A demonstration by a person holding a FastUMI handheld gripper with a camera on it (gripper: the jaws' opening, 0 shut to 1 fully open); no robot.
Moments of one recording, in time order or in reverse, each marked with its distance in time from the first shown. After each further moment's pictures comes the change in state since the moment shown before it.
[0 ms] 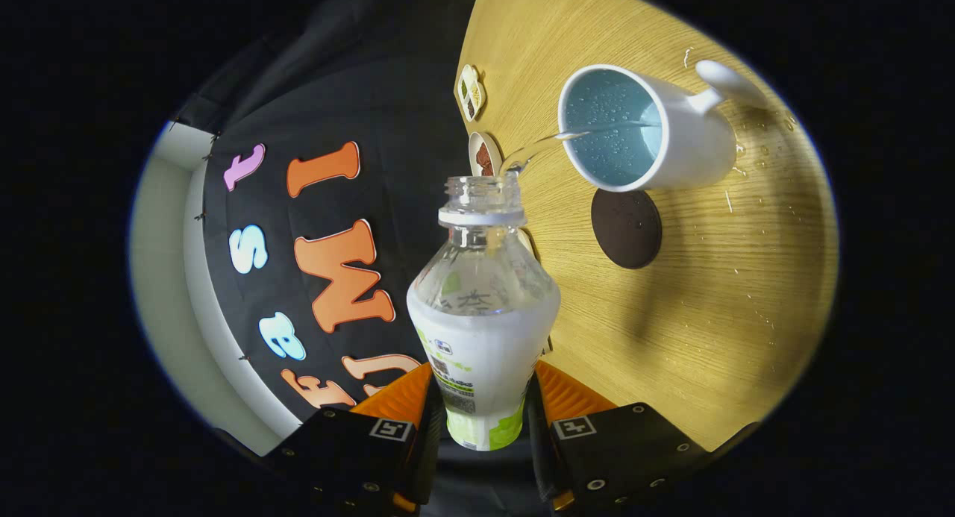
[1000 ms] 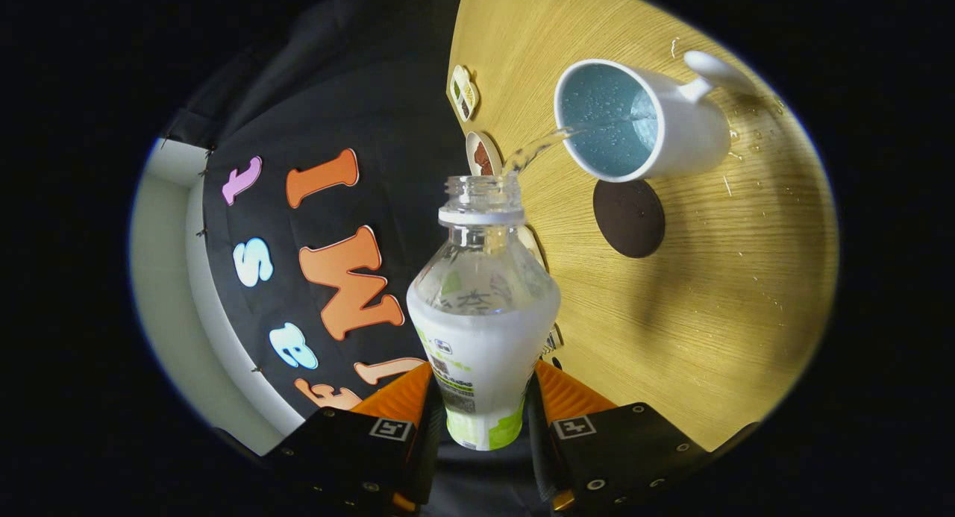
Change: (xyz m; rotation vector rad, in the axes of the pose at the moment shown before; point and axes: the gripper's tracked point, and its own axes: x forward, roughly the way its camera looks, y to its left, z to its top) arm -0.002 0.007 0.001 0.062 0.005 0.015
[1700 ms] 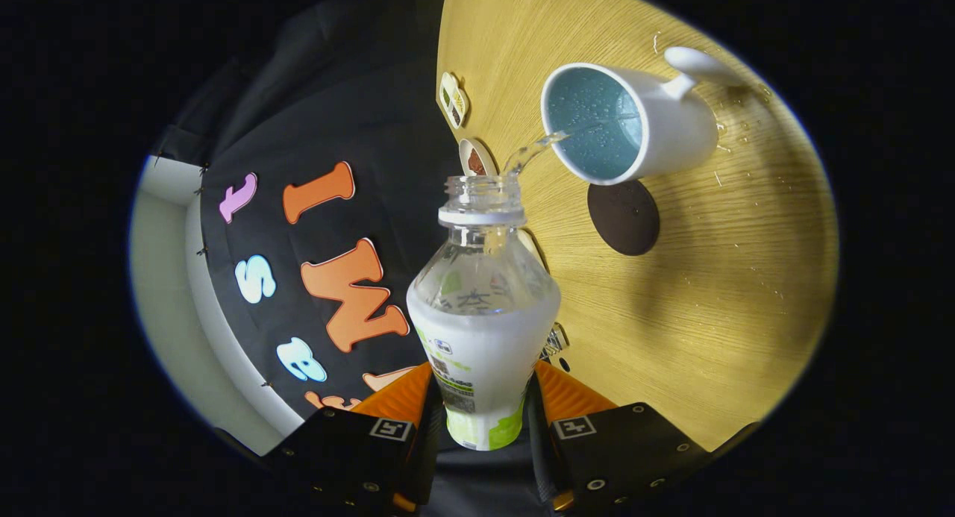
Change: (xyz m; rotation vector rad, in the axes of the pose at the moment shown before) arm 0.001 0.003 0.002 0.054 -0.014 -0.002
